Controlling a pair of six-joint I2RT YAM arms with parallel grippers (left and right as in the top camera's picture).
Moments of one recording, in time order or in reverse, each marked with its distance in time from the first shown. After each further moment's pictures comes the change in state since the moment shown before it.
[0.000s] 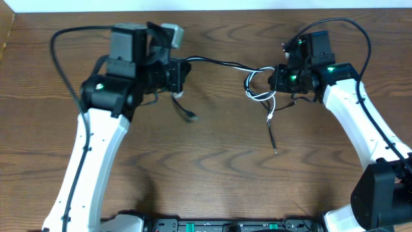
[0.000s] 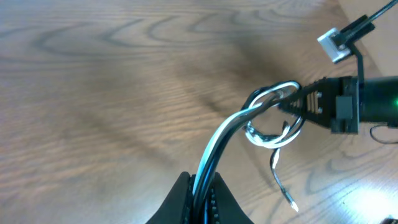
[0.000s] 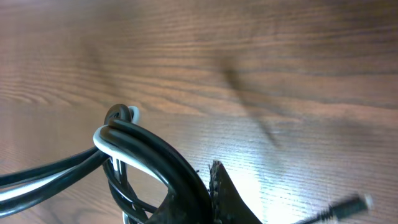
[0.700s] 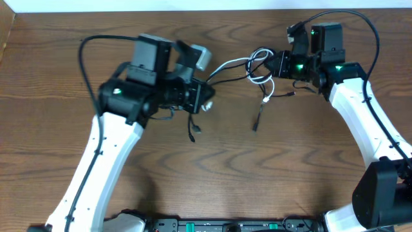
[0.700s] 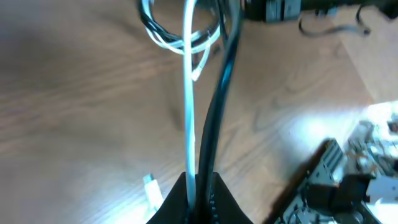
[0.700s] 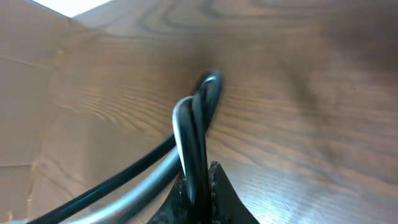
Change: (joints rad) left arm -0.163 0.027 0.000 -0.126 0.144 0.046; right arm -0.038 0.000 0.000 0.234 -0.244 0.019
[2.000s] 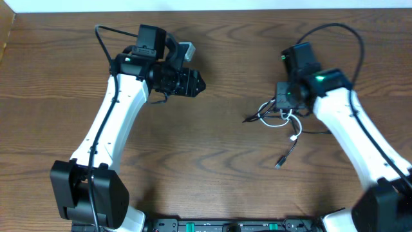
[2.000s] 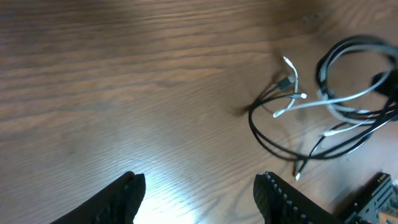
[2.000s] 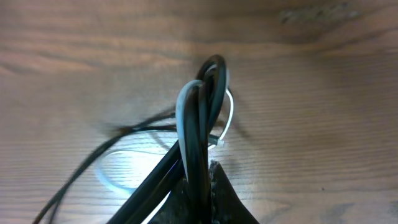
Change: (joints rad) left arm 0.156 0.261 0.000 0.042 -0.061 0.014; right arm 0.185 -0.067 -0.001 -0.508 0.728 -0.021
